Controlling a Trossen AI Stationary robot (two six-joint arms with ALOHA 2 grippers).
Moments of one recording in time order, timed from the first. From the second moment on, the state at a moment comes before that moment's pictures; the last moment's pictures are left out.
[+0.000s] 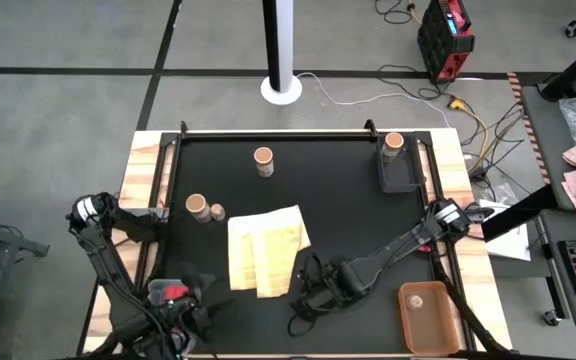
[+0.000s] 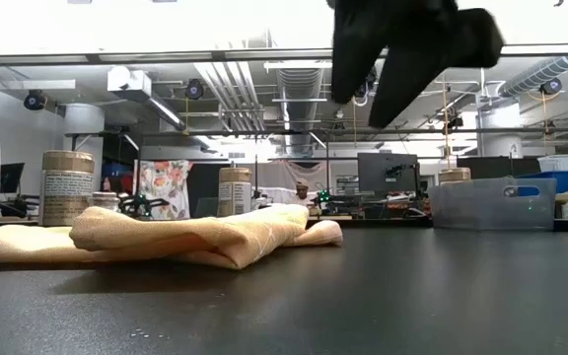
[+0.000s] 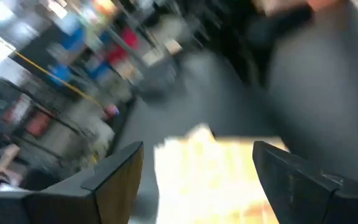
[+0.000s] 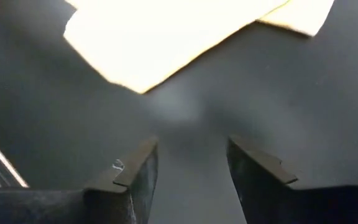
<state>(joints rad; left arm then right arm) -1.06 1.71 1.42 -1.21 -1.18 -0.85 0.50 2.05 1.73 -0.95 0.27 1.27</state>
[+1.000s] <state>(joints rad) -1.06 1.71 1.36 -0.97 -1.02 -0.78 0.39 2.05 1.72 -0.97 0.45 0.82</state>
